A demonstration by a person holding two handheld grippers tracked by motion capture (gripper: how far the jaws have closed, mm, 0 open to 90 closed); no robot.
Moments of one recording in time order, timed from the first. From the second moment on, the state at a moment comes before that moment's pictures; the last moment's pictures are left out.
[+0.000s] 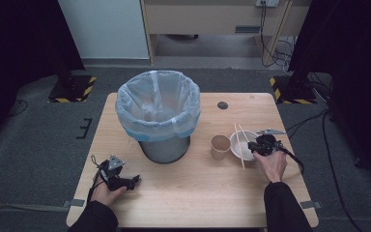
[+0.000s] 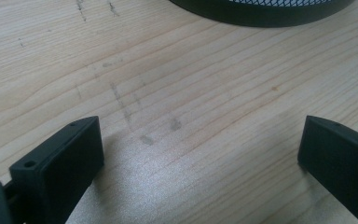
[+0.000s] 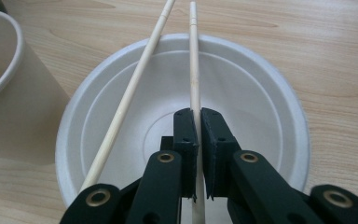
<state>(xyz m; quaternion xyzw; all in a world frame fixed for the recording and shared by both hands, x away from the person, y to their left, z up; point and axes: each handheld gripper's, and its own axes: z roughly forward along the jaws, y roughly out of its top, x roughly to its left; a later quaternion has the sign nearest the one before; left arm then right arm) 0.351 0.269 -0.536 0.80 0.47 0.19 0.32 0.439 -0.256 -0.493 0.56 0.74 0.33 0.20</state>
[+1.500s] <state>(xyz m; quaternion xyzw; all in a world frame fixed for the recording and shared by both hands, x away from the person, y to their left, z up) 0.351 0.269 -0.536 0.80 0.47 0.19 0.33 0.407 -0.267 -0.384 0.47 0.65 0.55 0.23</state>
